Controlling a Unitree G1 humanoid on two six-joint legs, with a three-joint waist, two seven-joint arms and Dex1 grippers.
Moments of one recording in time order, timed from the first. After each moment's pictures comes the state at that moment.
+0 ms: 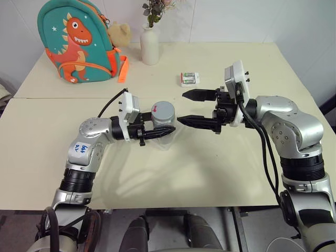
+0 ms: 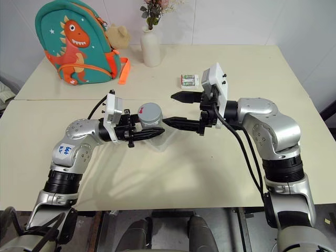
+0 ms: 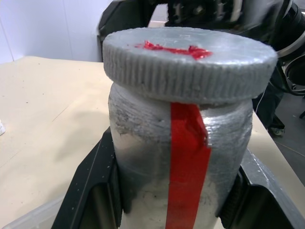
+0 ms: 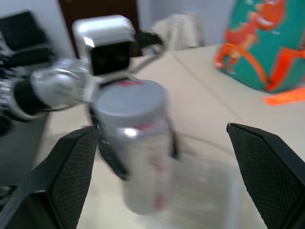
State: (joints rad) left arm -0.62 0.45 -0.02 0.04 -0.47 0.32 -1.08; right arm -0.81 -0.57 0.04 -0.15 0.67 0.73 1.04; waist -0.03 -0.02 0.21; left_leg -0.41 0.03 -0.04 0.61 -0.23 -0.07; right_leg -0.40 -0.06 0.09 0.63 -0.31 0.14
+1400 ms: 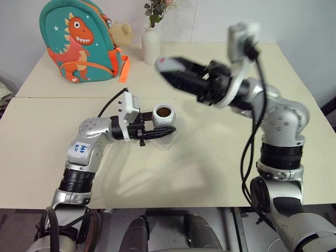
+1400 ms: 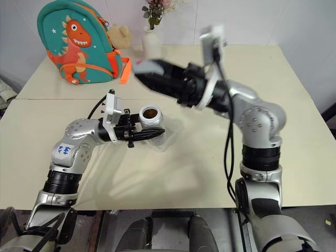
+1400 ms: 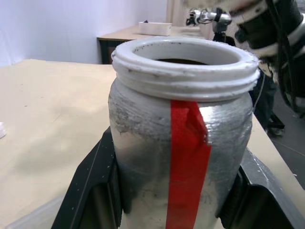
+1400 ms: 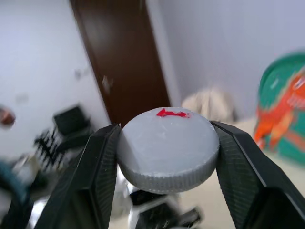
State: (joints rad) left arm -0.62 0.46 -0.02 0.03 -0.48 0.31 -1.08; right arm -0.93 -0.35 -0.20 -0.11 0.92 0.89 0.77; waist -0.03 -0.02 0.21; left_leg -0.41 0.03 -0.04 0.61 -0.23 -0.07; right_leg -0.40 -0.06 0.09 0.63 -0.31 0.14
